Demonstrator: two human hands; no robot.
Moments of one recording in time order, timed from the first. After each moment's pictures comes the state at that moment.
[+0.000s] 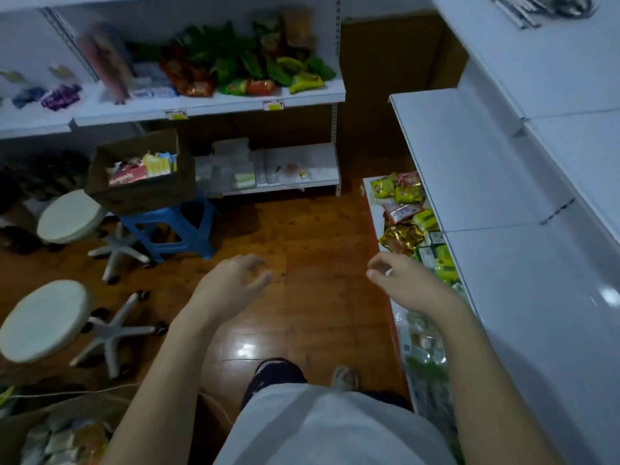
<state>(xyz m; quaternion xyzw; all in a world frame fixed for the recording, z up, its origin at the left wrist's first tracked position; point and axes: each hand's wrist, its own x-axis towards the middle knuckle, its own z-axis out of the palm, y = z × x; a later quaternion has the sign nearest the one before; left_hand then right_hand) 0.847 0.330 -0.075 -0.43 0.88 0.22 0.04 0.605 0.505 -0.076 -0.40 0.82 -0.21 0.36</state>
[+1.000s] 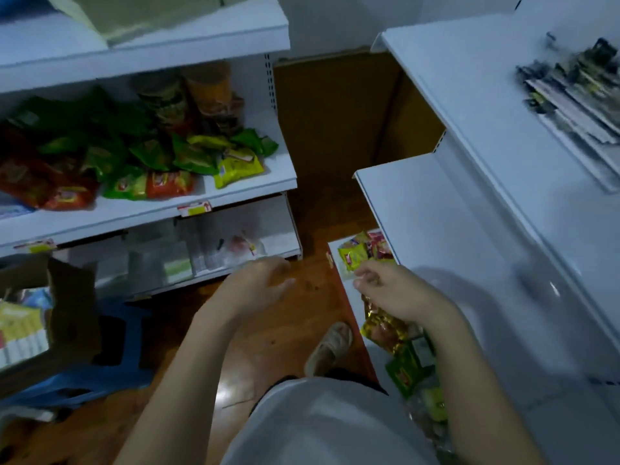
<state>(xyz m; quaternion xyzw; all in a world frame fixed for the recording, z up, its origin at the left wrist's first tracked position) 0.421 -0.058 -0.101 -0.26 0.91 0.29 0.12 0.260 0.142 -0.093 -0.31 0.84 -0.23 0.39</state>
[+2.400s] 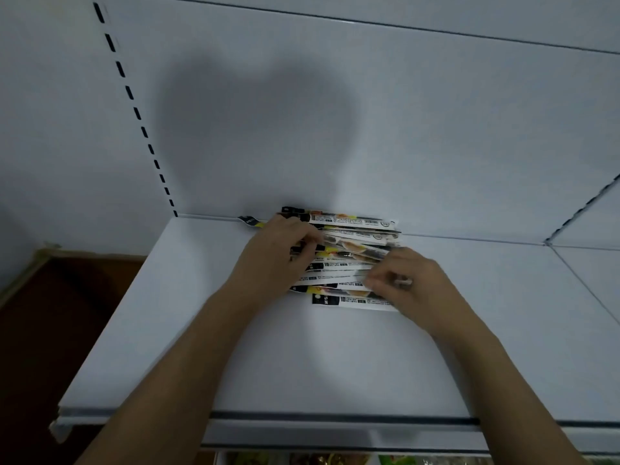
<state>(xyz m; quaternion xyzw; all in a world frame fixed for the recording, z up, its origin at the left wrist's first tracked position) -0.121 0.004 0.006 0.48 0.78 0.38 -0.10 0.037 0.200 0.006 0.04 0.93 -0.29 -0.20</state>
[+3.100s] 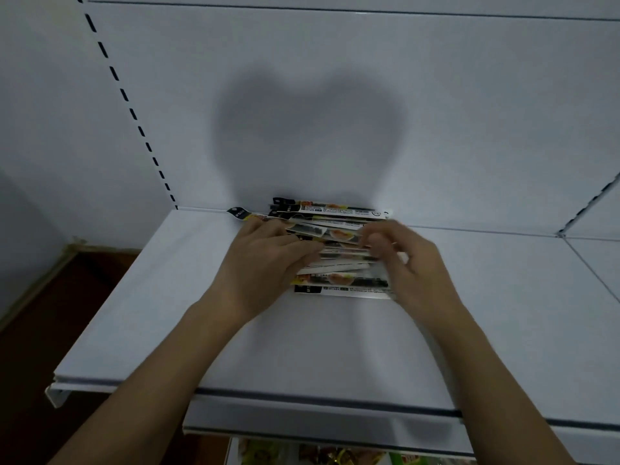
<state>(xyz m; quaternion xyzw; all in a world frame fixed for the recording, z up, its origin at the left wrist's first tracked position) -0.087 -0.003 0.017 0.55 0.76 0.18 -0.29 0.045 0.190 0.025 0.04 0.84 -0.45 -0.29</state>
